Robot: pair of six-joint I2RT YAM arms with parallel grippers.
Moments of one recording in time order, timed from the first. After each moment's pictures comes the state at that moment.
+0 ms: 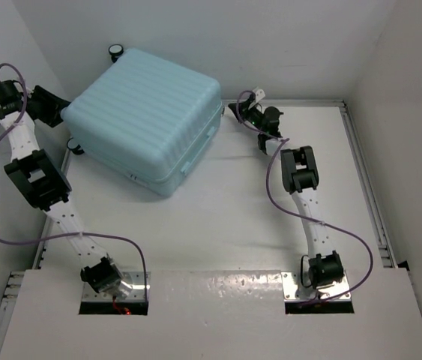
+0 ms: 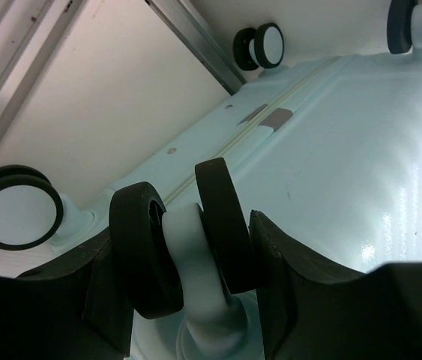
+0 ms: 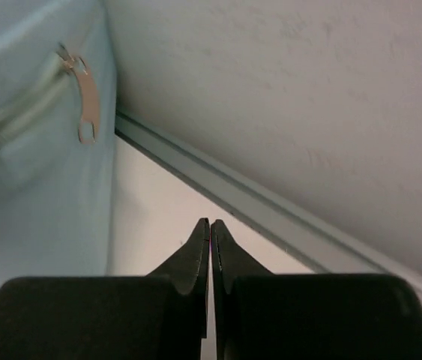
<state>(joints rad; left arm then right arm) 0.58 2.30 2.24 -0.61 0.60 -0.58 0.17 2.90 2.17 0.95 -0.61 0.13</state>
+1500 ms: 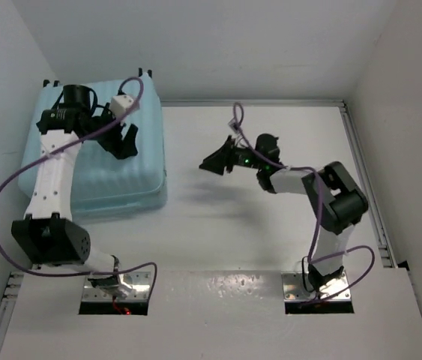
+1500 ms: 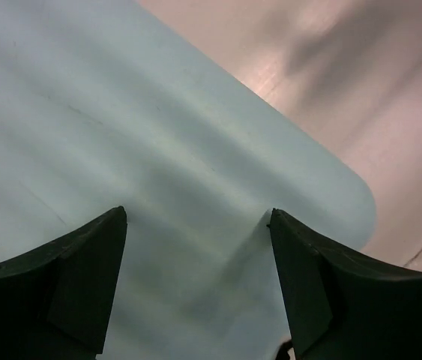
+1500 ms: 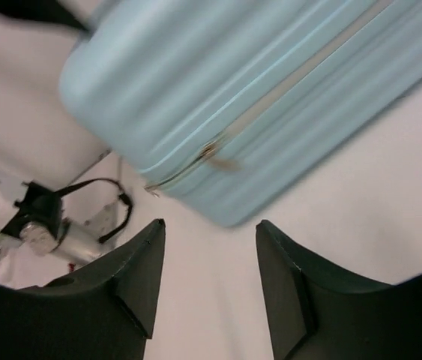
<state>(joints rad) 0.12 1.51 1.69 -1.10 0.58 0.67 0.48 1.90 0.88 1.01 -0.85 0.62</state>
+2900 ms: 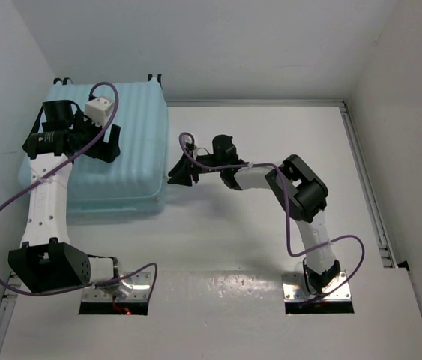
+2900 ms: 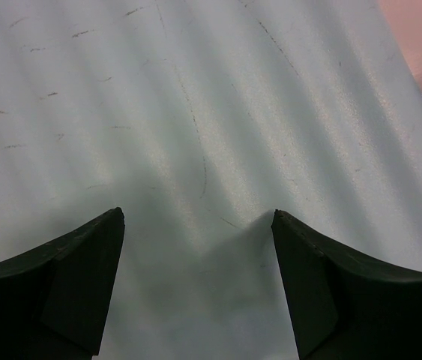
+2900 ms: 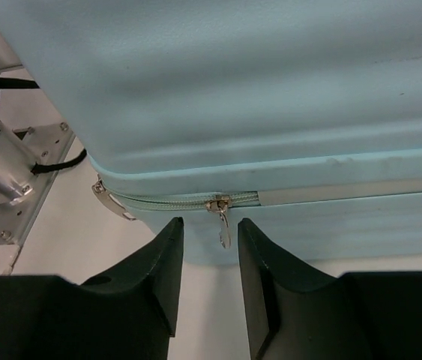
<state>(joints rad) 0.19 1.29 1.42 -0.90 0.37 0.46 0.67 2.15 1.22 0.83 -0.95 0.12</state>
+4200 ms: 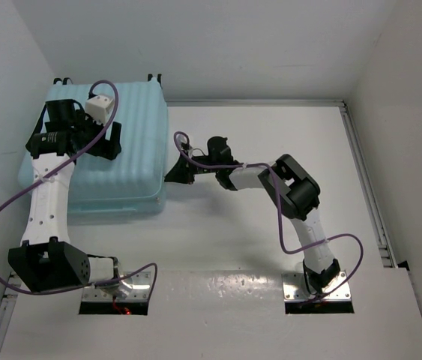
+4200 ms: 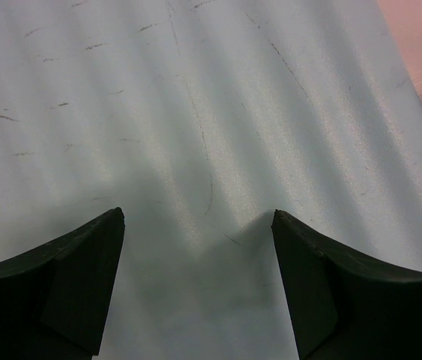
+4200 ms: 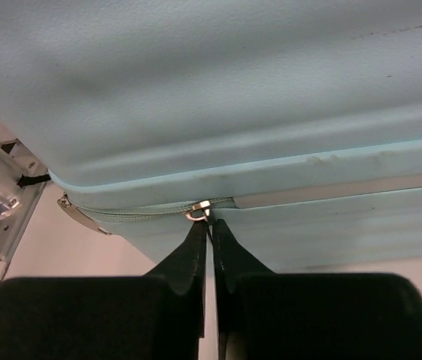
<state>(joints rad) 0.17 1.30 1.41 -0.84 0.33 0.40 0.68 2.23 1.28 0.84 -0.91 0.15</state>
